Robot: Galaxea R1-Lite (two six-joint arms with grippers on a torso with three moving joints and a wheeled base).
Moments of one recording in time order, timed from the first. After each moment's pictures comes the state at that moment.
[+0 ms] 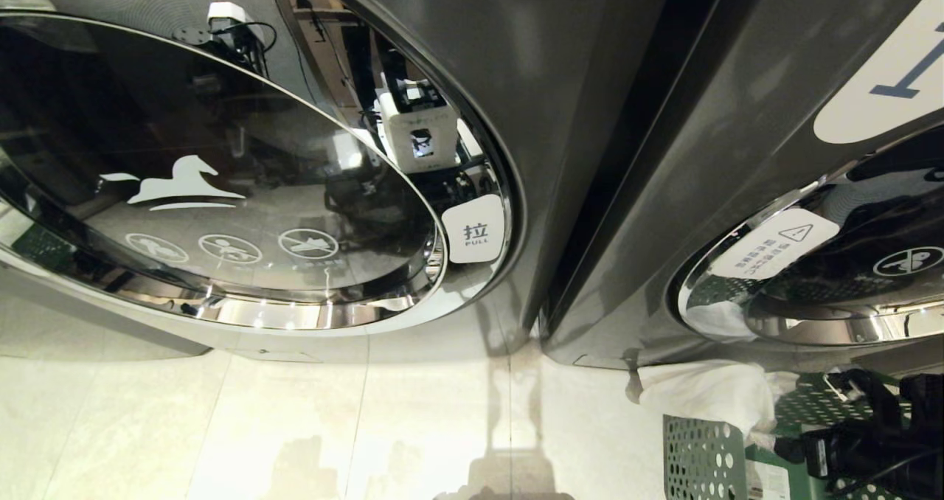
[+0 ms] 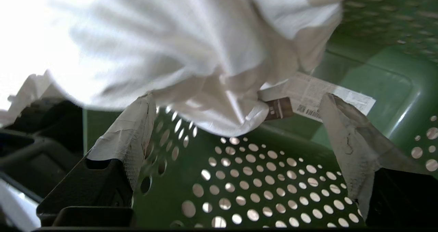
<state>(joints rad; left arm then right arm) -0.01 0.00 0.00 0.01 0.00 0.00 -0.45 2.10 -0.25 -1.03 0.52 -0.32</state>
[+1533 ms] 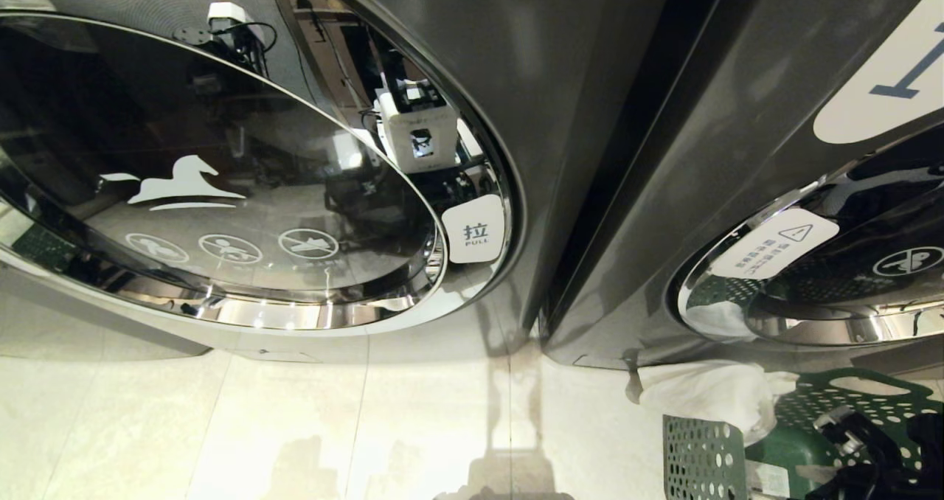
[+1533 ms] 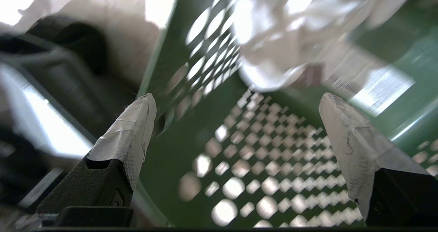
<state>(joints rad) -0.01 0.00 0.00 0.01 0.00 0.00 -0.45 2.10 -0.08 -1.03 0.57 -0.57</state>
